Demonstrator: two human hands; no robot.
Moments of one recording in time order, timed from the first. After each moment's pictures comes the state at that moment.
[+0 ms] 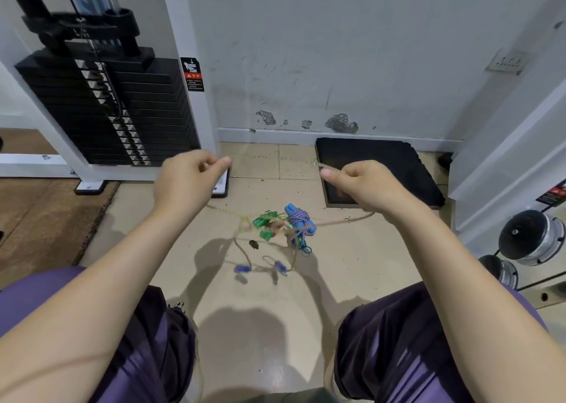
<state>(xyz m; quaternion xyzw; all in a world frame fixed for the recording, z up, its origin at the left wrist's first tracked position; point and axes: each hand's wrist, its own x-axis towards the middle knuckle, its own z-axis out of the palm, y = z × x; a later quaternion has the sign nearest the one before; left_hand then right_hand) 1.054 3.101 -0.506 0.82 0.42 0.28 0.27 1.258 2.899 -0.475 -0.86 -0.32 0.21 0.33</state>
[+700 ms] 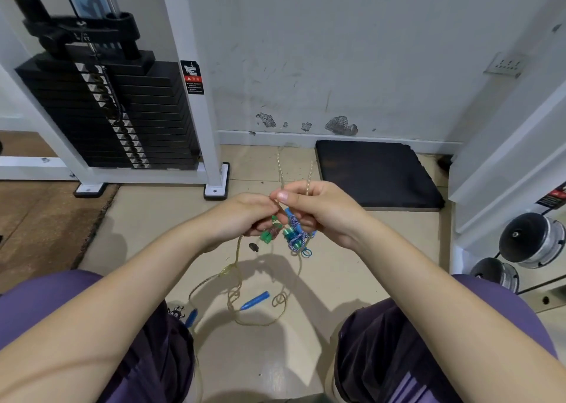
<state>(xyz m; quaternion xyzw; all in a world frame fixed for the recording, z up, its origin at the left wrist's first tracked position) 1.068 3.047 -0.505 0.74 0.20 0.00 0.64 1.203 2.924 -0.496 -0.60 -0.32 0.48 0.55</state>
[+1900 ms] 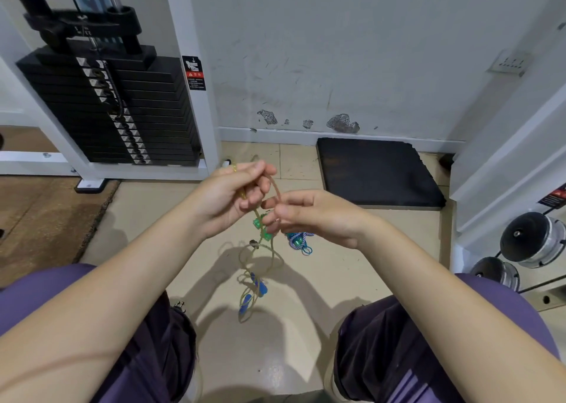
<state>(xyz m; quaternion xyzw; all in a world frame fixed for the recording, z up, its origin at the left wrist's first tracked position) 1.075 3.064 -0.503 0.48 0.16 0.16 0.85 1.204 2.921 -0.505 -0.60 -0.39 0.54 0.44</state>
